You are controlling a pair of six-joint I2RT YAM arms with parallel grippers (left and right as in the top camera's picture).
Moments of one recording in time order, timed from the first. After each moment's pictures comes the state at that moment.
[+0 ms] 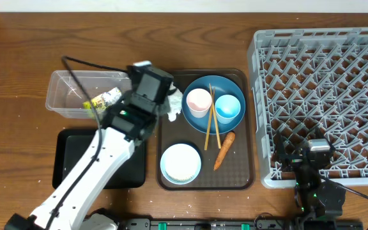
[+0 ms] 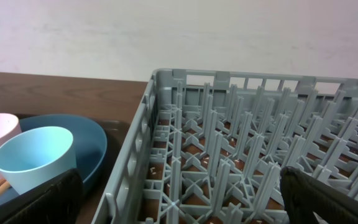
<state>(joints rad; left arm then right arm) -0.47 1.36 1.12 -0.69 -0.36 -0.61 0.00 0.01 0.01 -0.06 -0.07 -0.02</state>
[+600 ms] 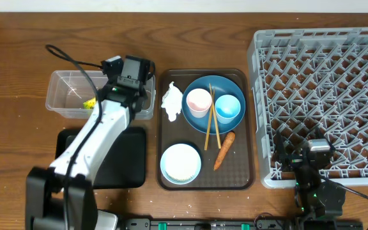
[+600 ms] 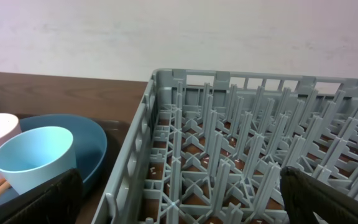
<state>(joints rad) -0.26 1.60 1.12 -0.61 -0.46 -0.62 0.00 0.01 0.01 -0.06 -0.07 -0.02</state>
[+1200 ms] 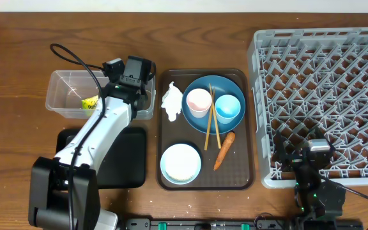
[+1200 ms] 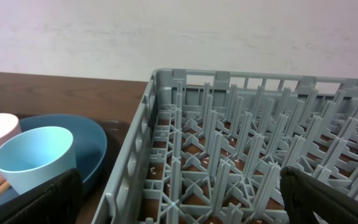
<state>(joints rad) -0.25 1.64 1.12 -0.61 -0.45 -0.64 0.00 0.01 0.01 -0.06 -0.07 -0.02</state>
